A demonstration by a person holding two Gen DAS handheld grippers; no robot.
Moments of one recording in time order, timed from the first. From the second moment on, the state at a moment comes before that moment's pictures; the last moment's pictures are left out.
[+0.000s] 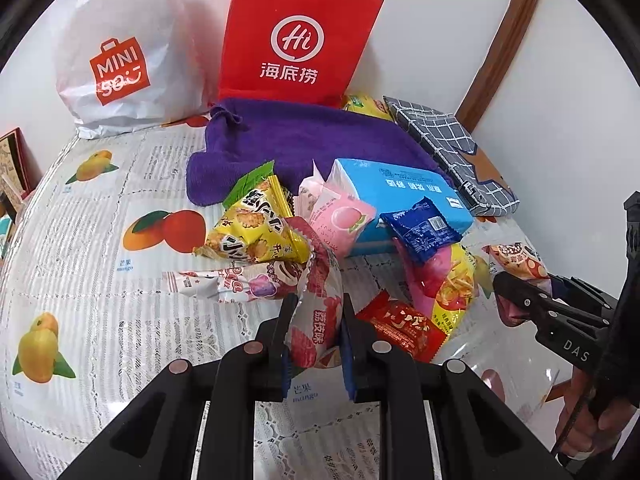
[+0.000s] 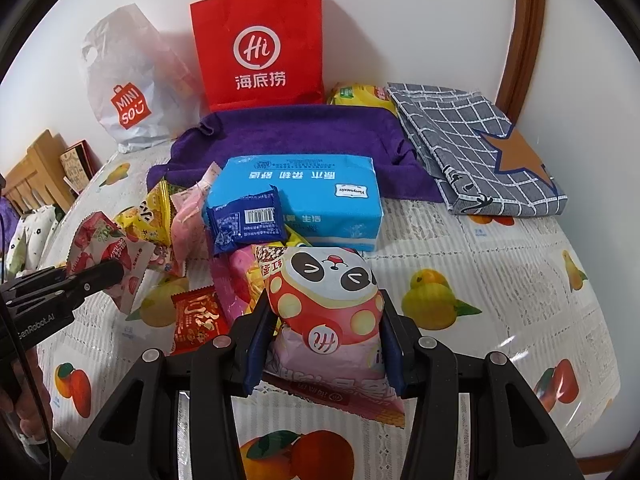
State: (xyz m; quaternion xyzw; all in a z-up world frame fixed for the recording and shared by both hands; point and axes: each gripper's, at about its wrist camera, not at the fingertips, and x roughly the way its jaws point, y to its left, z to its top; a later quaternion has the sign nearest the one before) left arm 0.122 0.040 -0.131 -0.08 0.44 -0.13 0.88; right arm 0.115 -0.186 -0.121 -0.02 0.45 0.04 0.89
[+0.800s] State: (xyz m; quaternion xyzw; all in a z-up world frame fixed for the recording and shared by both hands) left arm 0.122 0.045 -0.119 -0.09 0.44 -0.13 0.89; right arm 0.116 -0.180 -0.112 -0.02 0.44 0.04 0.90
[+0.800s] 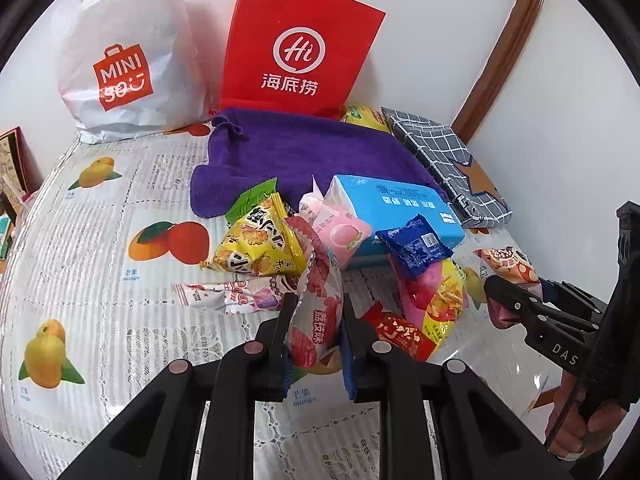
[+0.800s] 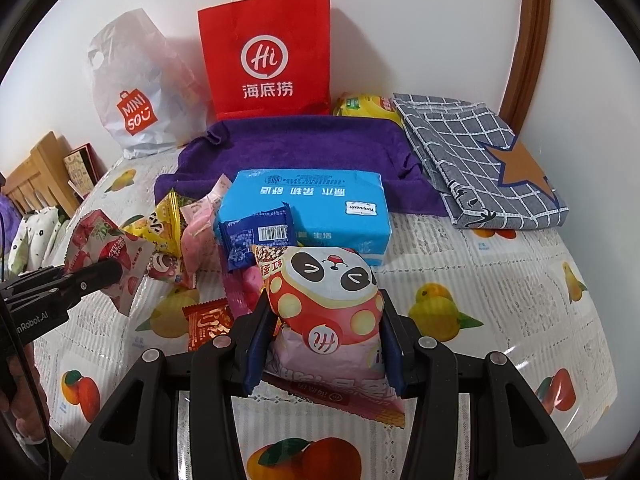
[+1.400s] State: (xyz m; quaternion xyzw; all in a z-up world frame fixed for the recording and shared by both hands) left arm 0.132 0.049 -0.112 -0.10 0.44 -0.14 0.88; right arm 0.127 -0.181 -0.103 -0.01 0.43 0.05 0.90
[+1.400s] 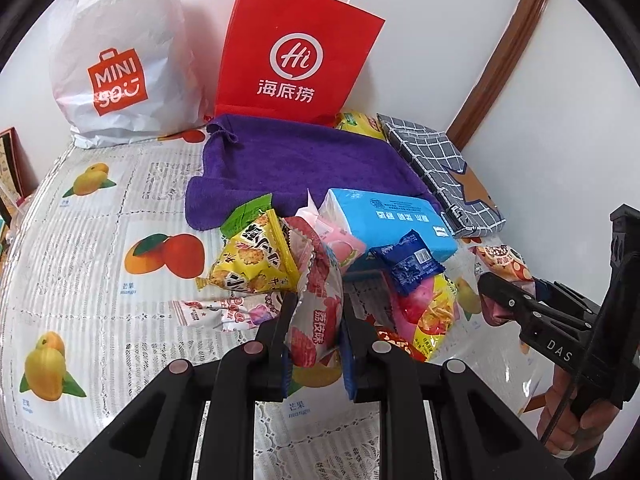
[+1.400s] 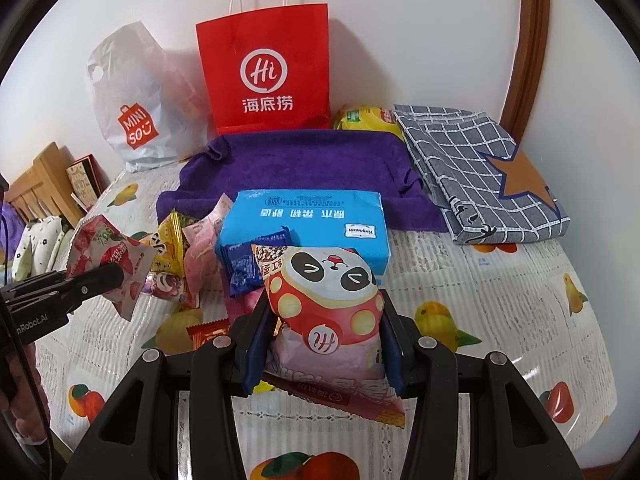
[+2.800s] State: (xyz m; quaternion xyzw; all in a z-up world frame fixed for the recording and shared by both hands) left arm 0.205 0.011 -0.039 -0.06 0.42 -0.16 0.89; right arm 0.218 -0.192 -0.056 -0.02 0.38 0.06 0.92
